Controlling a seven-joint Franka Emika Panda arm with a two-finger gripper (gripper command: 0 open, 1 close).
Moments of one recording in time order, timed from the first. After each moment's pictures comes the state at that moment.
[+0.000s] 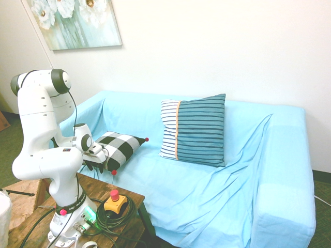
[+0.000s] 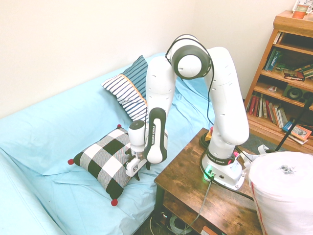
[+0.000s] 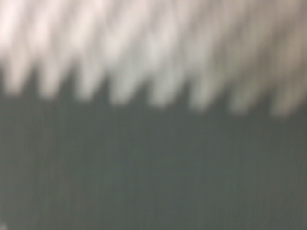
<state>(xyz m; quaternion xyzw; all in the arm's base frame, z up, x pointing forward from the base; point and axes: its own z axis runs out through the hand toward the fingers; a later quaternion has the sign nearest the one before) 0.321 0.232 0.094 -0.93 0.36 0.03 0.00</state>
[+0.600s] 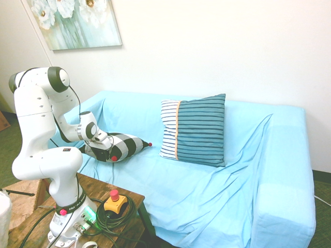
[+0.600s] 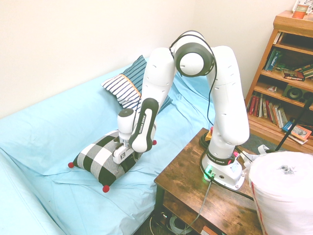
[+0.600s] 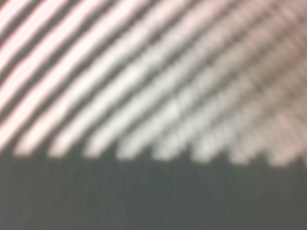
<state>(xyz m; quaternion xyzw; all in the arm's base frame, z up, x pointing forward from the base) 0.412 0.237 0.156 -0.93 0.37 0.00 0.02</state>
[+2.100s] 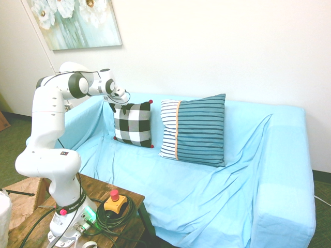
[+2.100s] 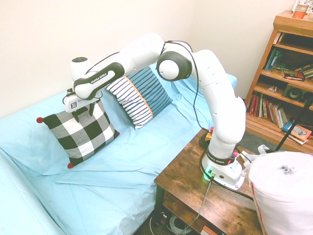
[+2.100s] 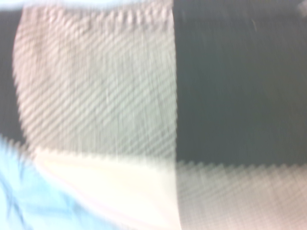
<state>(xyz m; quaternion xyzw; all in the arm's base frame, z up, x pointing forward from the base) 0.656 0.245 0.321 -0.93 0.37 -0.05 0.06</state>
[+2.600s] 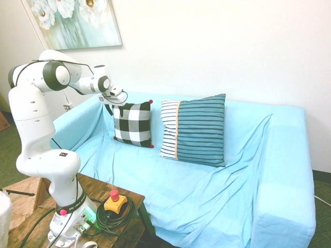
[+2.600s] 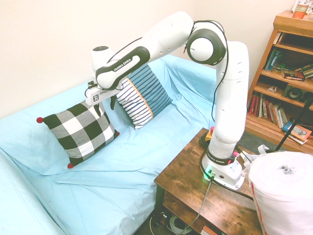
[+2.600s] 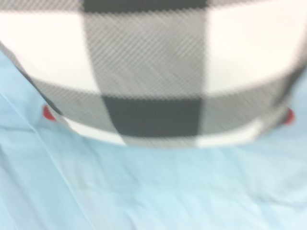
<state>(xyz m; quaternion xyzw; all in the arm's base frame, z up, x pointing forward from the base) 0.551 0.159 0.362 -0.92 0.38 -0.03 0.03</state>
